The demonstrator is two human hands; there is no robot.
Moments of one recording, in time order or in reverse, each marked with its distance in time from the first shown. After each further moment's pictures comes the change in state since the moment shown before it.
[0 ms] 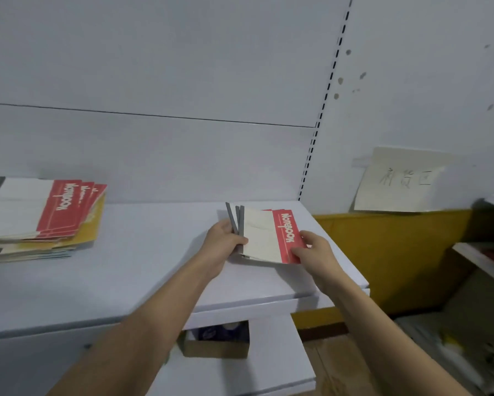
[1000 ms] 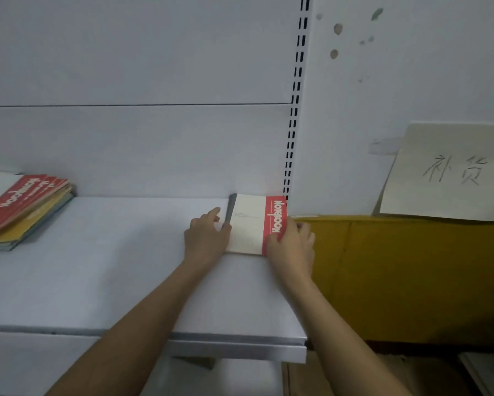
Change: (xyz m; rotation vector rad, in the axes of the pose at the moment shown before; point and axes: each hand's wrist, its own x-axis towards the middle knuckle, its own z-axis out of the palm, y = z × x) left_hand 0.099 -0.027 0.128 0.955 0.526 0.047; right_hand 0.149 0.068 -0.056 -0.360 0.056 -0.194
